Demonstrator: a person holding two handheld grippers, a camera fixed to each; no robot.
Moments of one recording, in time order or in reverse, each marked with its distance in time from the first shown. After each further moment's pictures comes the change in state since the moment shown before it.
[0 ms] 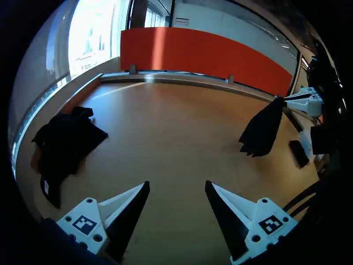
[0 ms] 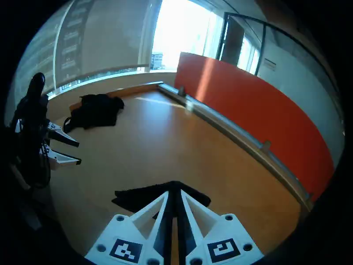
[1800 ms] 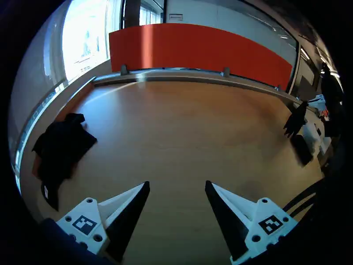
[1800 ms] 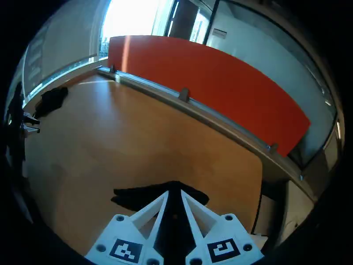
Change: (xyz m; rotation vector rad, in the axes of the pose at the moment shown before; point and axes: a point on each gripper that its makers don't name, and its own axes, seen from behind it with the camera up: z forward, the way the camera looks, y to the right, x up) left arm 0.008 0.048 0.020 0.036 -0.039 0.053; right arm -0.179 0.256 -0.129 -0.259 -0.160 0.177
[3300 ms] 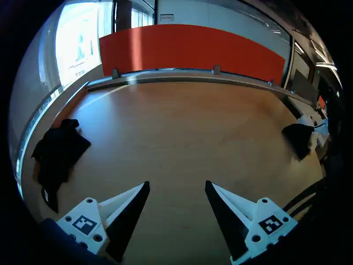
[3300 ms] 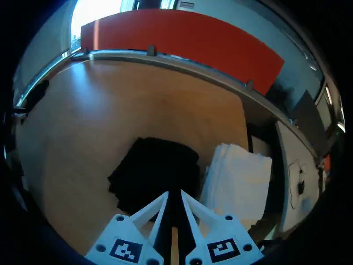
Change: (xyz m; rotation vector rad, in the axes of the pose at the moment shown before) left arm -0.003 0.025 -0.009 -0.024 -0.001 0.049; right arm -0.185 0.016 -0.069 -0.115 -0.212 0.200
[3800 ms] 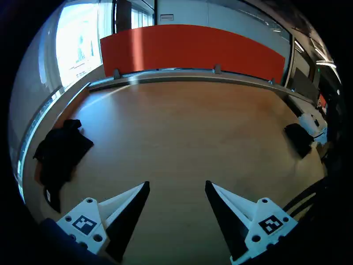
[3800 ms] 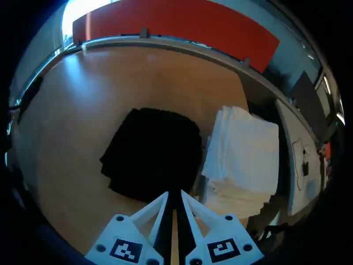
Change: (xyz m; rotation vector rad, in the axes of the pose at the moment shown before) left arm -0.003 -0.005 -0.004 0.014 -0.002 0.011; right arm -0.062 0.005 0.015 -0.016 -0.106 0.054
